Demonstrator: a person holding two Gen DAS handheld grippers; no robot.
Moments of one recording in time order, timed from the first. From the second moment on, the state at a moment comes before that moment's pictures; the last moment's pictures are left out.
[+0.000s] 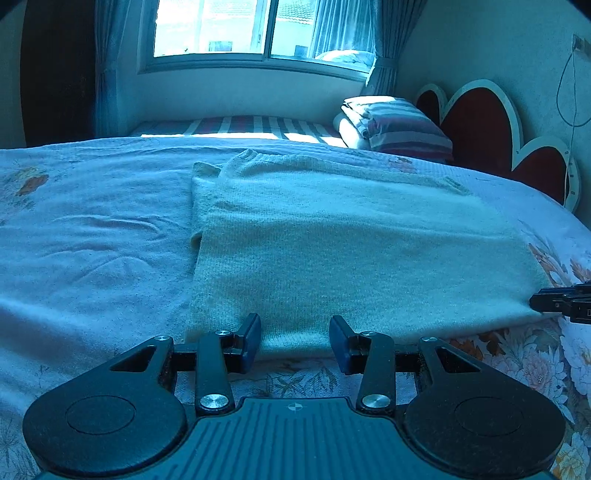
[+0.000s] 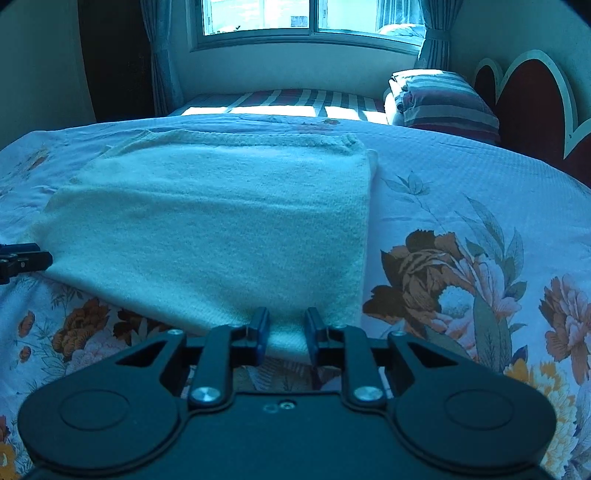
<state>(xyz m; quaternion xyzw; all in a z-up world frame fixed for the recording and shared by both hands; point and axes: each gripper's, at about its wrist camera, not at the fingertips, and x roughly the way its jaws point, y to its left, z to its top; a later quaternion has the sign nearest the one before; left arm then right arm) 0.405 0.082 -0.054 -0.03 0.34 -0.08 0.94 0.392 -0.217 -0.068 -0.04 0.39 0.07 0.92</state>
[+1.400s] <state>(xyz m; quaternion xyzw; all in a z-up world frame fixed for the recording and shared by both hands) 0.435 0.159 -0.114 -0.47 0.26 -0.04 0.84 0.472 -0.133 -0.048 0.03 0.33 0.17 0.93</state>
